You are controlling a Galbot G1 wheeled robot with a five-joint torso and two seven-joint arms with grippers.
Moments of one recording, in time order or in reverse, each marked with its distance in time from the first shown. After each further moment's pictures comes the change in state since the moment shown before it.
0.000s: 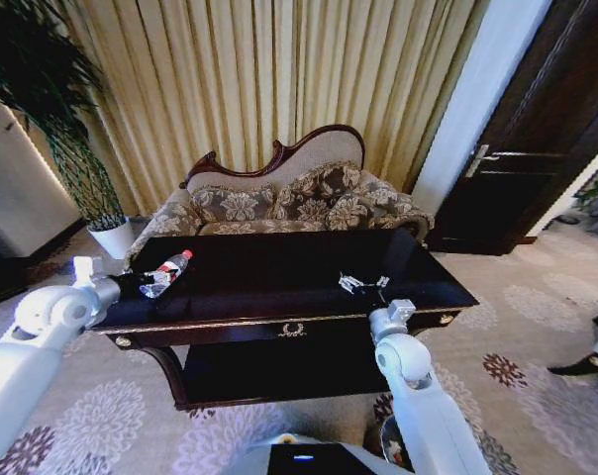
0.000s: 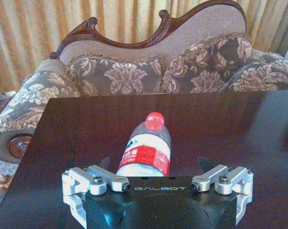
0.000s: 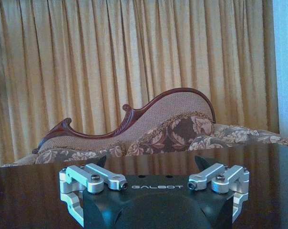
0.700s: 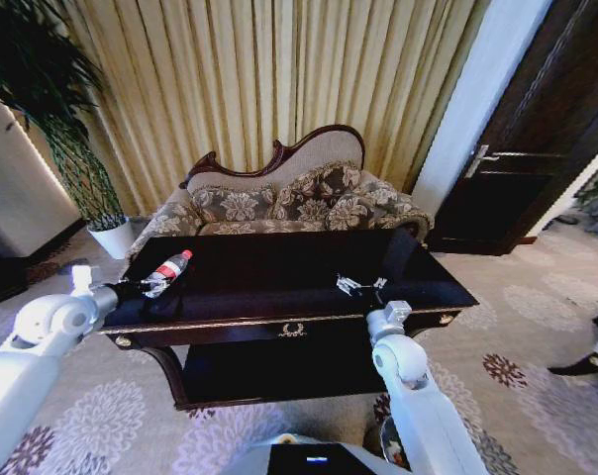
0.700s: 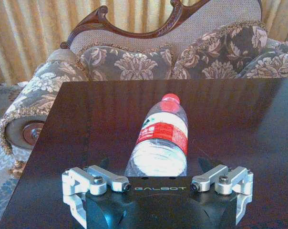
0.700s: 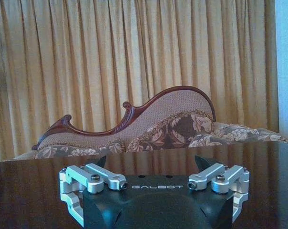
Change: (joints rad) left arm 0.031 -0.018 -0.009 0.024 0.038 -0.001 -0.001; right arm -0.004 0.002 -0.010 -0.016 -0.020 0.011 0.000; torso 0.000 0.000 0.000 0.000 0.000
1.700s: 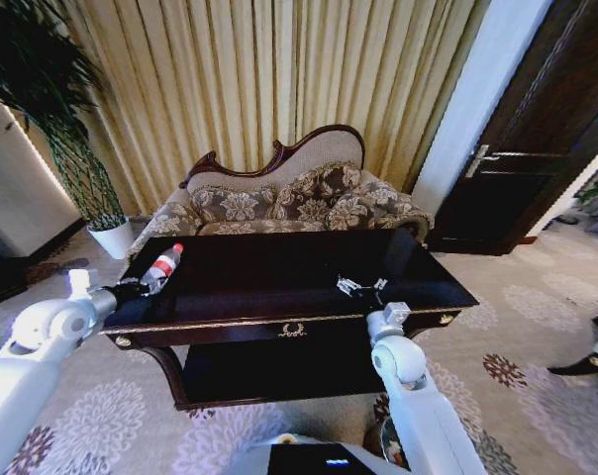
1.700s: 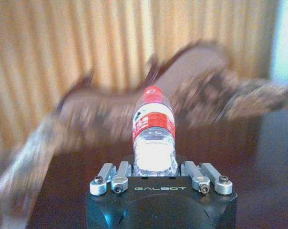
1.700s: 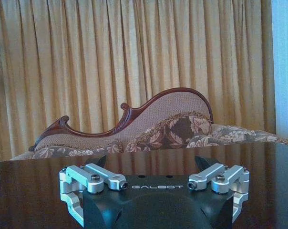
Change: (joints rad) left arm 0.079 -0.032 -0.096 -0.076 0.174 -0.245 0.159; right arm -0.003 0.007 0.003 -0.013 -0.012 0.024 0.000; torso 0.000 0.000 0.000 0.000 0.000
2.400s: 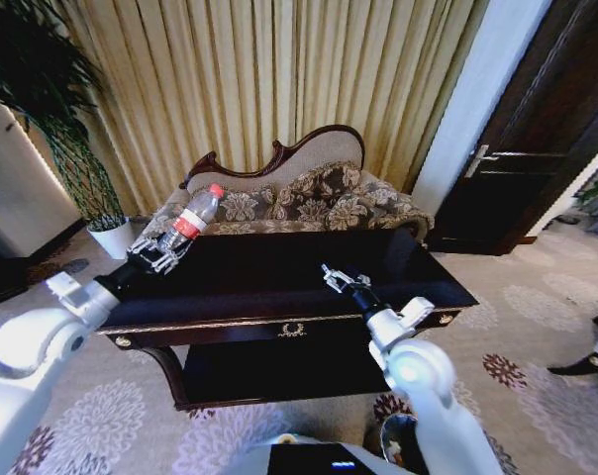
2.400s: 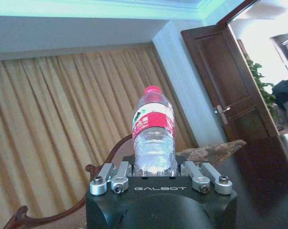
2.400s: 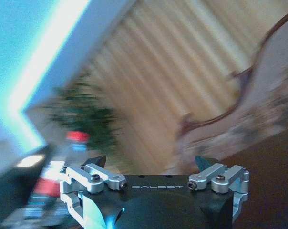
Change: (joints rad) left arm 0.166 -0.024 -0.100 -0.214 0.157 -0.457 0.243; right arm -0.016 -0.073 0.001 0.392 0.877 -0.311 0.000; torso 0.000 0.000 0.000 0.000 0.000
